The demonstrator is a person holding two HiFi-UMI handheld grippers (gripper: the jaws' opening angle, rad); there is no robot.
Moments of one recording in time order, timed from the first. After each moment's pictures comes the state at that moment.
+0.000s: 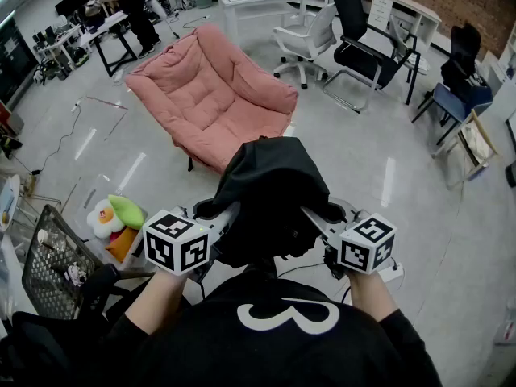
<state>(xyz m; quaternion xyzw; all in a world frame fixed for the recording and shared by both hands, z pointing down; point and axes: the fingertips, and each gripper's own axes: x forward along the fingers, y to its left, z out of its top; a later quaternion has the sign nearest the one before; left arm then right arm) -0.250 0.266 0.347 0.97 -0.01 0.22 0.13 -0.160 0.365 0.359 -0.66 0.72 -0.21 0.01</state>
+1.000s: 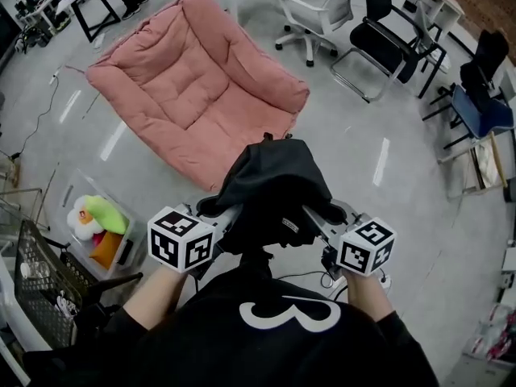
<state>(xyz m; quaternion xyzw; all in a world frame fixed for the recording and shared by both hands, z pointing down) -0.073 0.060 0.437 0.94 -0.01 0.27 0.20 0.019 0.157 0.439 -0.65 0.70 -0.31 0.01</state>
